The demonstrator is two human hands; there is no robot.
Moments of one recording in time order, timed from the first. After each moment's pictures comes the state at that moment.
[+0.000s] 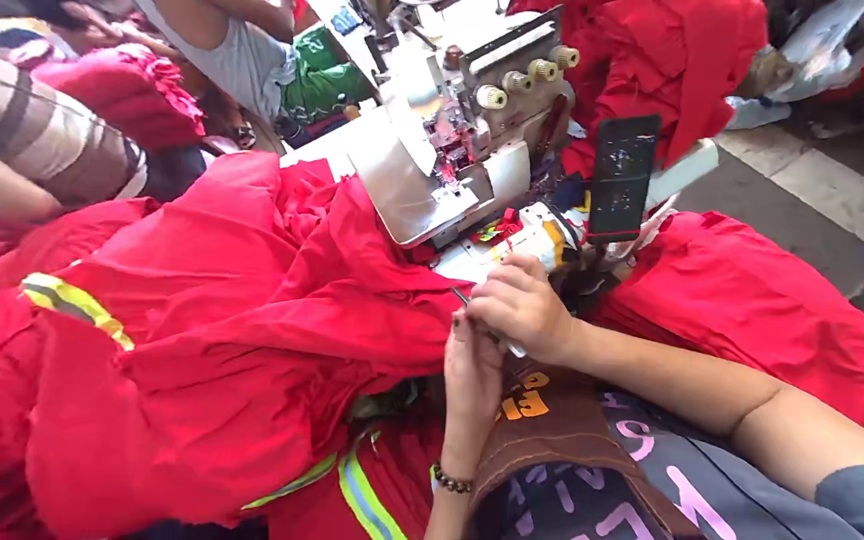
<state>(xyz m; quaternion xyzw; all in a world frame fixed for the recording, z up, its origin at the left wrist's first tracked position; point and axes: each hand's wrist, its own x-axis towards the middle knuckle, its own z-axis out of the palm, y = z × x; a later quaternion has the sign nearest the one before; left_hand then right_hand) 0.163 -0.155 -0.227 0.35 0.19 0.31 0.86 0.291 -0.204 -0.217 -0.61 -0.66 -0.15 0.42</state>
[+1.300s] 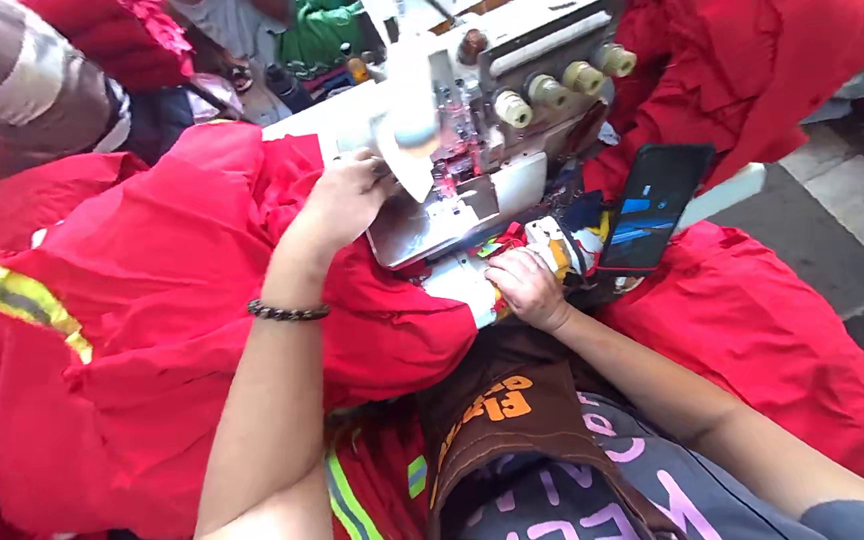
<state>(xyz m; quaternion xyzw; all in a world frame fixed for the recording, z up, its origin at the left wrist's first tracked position) 0.260 0.092 -0.141 0.96 0.15 0.07 0.24 0.378 -0.177 -0.326 -0.67 -0.63 -0.17 0.37</state>
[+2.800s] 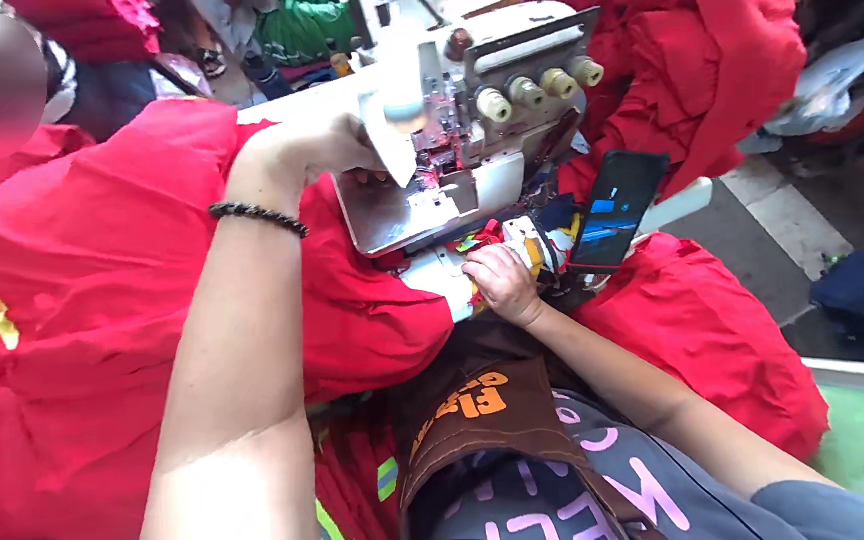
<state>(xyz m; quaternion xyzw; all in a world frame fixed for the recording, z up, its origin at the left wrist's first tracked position) 0.305 0.137 -0.138 0.86 0.24 -0.10 0.44 0.379 -0.177 -0.327 -0.66 -0.62 -0.17 0.37</state>
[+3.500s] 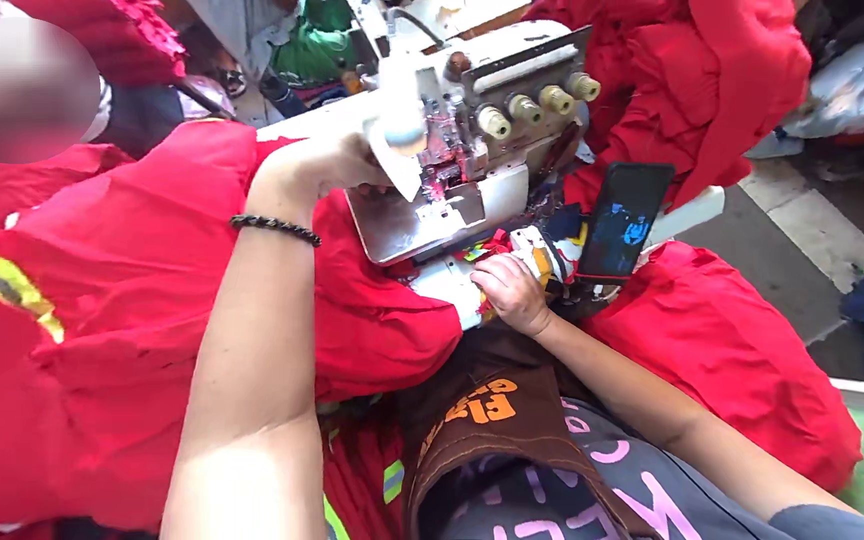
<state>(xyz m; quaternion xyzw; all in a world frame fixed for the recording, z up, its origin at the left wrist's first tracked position) 0.293 0.089 -0.093 0.86 0.28 -0.07 0.42 0.378 -0.176 -0.325 -0.67 -0.63 -0.17 0.37</state>
